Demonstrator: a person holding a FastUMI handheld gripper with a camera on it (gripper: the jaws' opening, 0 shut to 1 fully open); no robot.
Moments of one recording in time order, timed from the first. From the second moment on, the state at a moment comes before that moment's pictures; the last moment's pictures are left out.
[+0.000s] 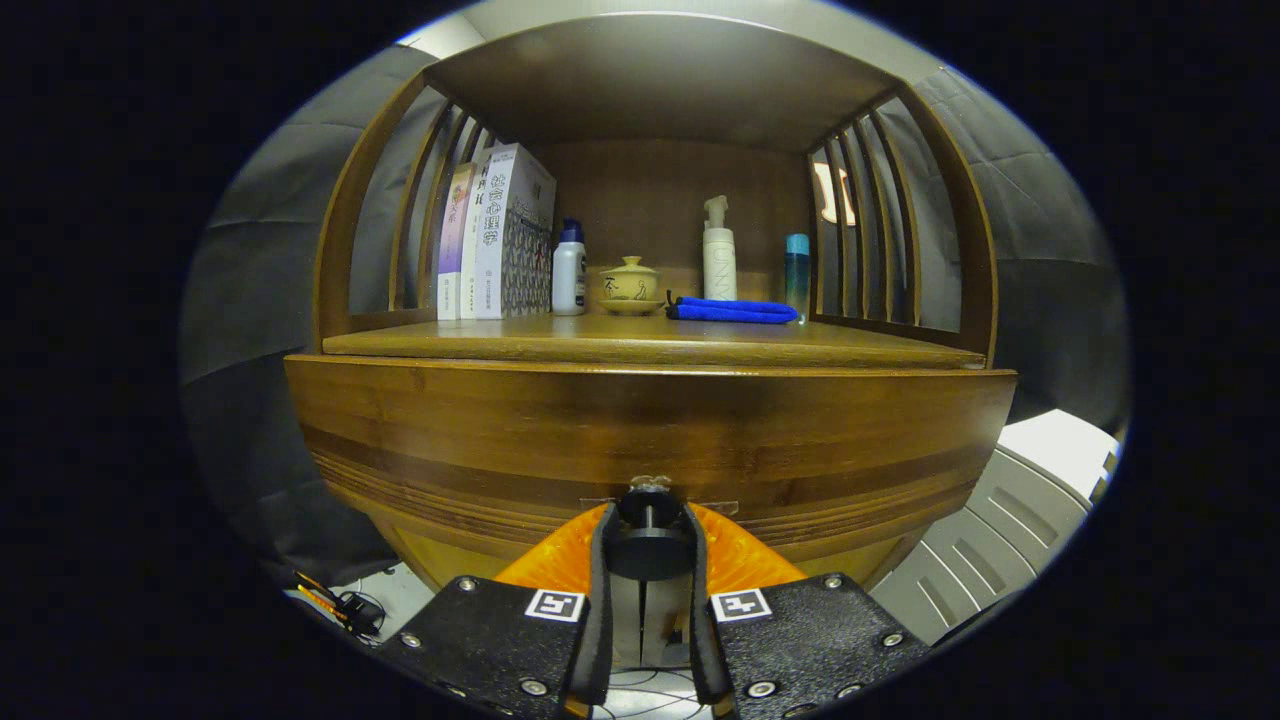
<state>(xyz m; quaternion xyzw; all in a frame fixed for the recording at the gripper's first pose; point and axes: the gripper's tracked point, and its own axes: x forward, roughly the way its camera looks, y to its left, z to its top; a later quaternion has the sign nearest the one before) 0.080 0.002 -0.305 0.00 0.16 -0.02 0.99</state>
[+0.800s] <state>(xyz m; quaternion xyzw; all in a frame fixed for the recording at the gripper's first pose) -0.026 0.008 -0.294 -0.02 0.15 0.00 0.99</state>
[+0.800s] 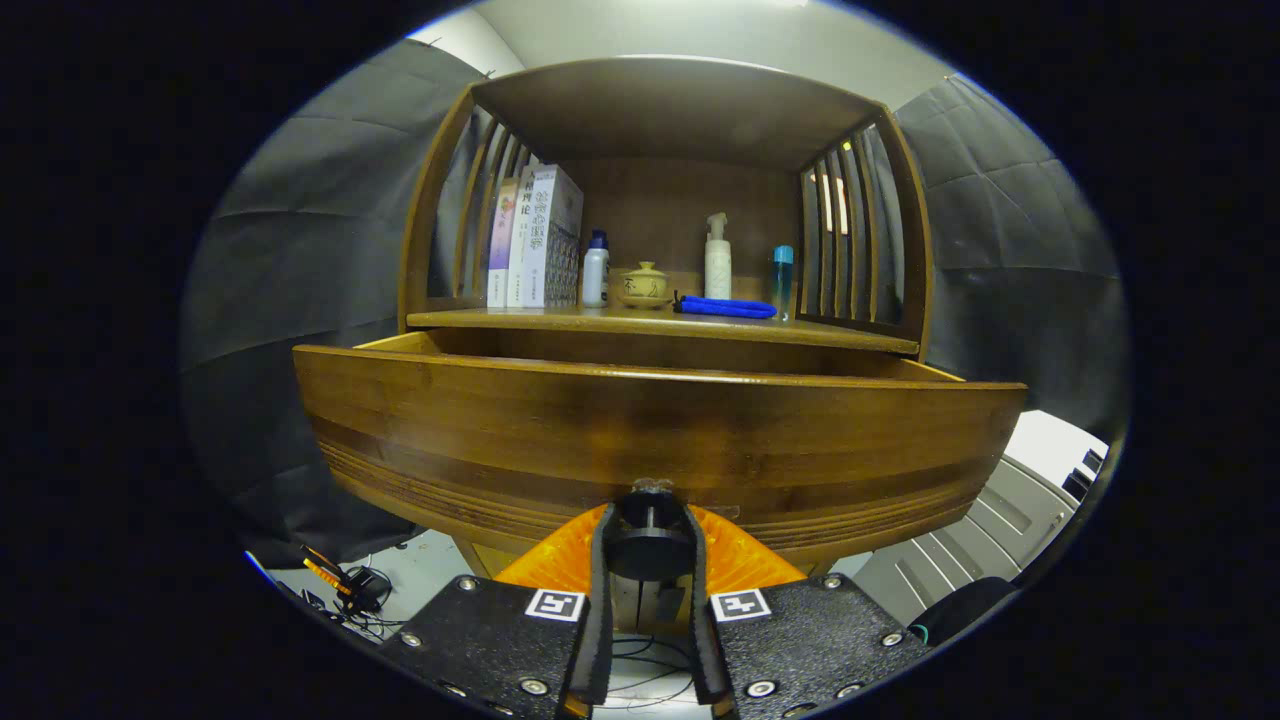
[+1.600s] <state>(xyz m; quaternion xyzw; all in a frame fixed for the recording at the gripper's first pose) -0.082 0.021 -0.294 0.00 0.16 0.00 0.99</state>
